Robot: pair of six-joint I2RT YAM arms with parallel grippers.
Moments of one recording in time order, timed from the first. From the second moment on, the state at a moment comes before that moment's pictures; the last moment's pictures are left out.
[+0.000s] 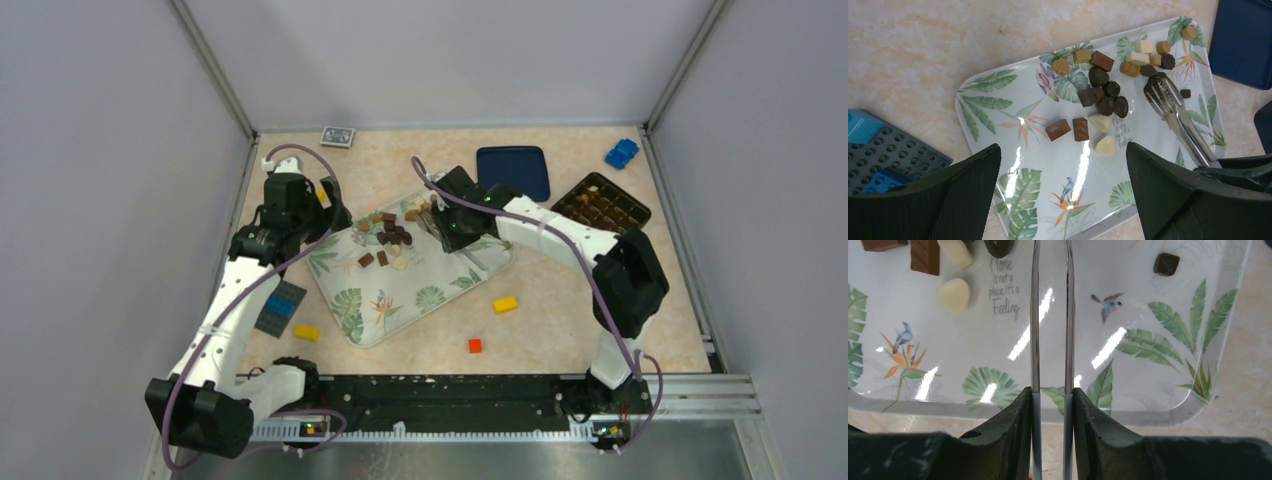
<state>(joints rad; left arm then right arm) -0.18 1.08 1.06 -0.64 -0.09 -0.50 0.79 1.82 1.49 -0.68 0.06 0.24</state>
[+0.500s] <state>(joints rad) -0.18 1.08 1.06 -0.63 -0.05 -0.50 0.33 1.38 1.27 -0.75 0.09 0.22</state>
